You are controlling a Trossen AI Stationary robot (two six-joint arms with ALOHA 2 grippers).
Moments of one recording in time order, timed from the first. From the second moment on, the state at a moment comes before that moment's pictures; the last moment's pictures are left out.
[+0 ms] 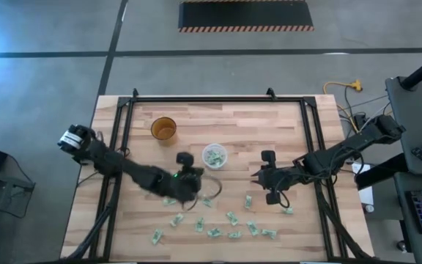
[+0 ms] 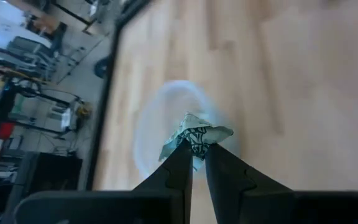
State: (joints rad) left arm -0.38 1.56 0.94 -0.14 -0.80 0.22; right arm 0.43 1.22 0.79 -0.43 0.39 0.15
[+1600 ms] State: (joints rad) left arm -0.20 1.43 0.93 -0.19 -0.37 0.21; right arm 0.43 1.28 0.58 -0.03 0.03 0.21
